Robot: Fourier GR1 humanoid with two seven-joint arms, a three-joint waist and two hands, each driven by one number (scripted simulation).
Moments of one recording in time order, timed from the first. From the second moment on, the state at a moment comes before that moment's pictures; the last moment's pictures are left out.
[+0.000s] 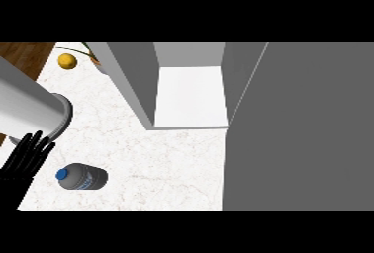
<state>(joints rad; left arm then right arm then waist) 0.08 0.24 0.43 -1.34 0.28 -0.72 -0.22 0.84 -0.09 0.26 -2.49 -0.08 0.22 -0.08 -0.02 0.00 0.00</state>
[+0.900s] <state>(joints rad) -0.10 0.23 0.33 -0.74 0.00 -0.62 -0.61 0.96 -0.11 0.28 -2.49 -0.07 0.26 -0.19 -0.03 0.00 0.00</state>
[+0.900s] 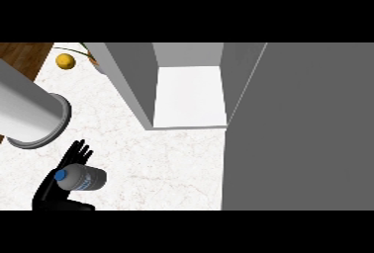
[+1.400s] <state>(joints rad) -0.18 0.21 0.32 -0.57 0.03 -0.60 -0.68 1.01 -0.13 0.29 -2.49 -0.06 0.27 -0.24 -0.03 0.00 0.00</state>
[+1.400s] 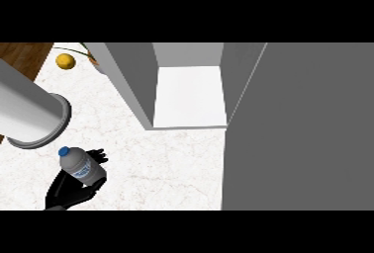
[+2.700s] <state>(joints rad) -0.26 0.02 0.19 -0.58 0.19 -0.28 -0.85 1.02 -0.15 0.24 -2.49 -0.07 0.29 -0.26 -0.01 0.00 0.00</state>
